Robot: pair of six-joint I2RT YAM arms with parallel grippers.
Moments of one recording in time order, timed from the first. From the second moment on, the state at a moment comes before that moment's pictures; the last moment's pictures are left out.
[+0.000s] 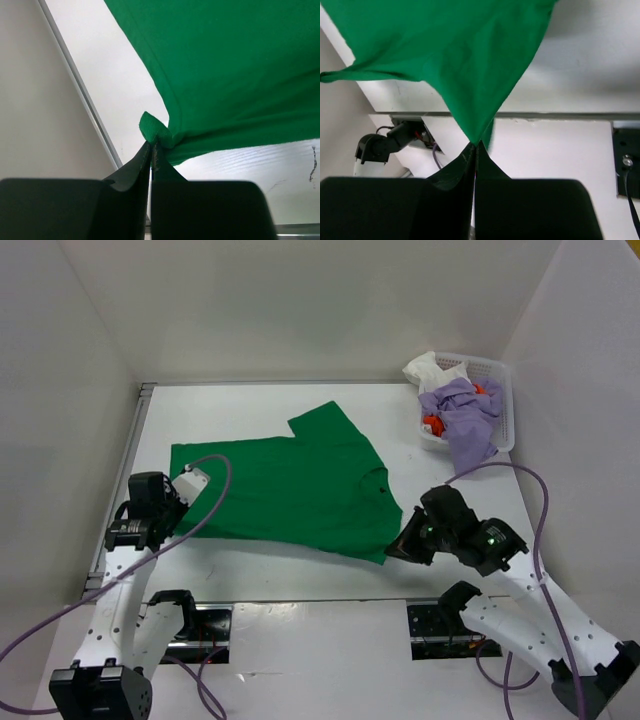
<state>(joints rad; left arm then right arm) 0.09 0.78 0.68 -0.70 -0.07 0.70 0.61 0.74 0.78 -0.98 -0.14 1.14</state>
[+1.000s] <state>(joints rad) 0.10 1.15 0.75 -0.62 -0.10 0.59 0.26 1.48 1.08 -0.79 -0.24 0.74</state>
